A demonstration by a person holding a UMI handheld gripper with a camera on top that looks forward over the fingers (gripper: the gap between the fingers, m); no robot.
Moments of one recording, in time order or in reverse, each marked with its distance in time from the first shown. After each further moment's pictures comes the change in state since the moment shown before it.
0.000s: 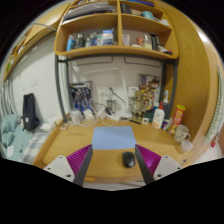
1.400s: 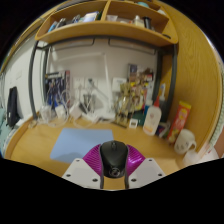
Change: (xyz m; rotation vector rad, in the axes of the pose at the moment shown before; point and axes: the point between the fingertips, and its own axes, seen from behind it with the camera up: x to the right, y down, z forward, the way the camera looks) arm 0.114 0.023 0.191 0.046 0.115 -0.047
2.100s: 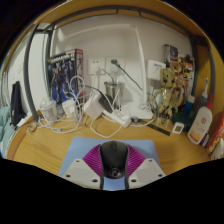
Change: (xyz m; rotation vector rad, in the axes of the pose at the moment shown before) arm -0.128 -0.005 0.172 -0.114 -0.178 -0.014
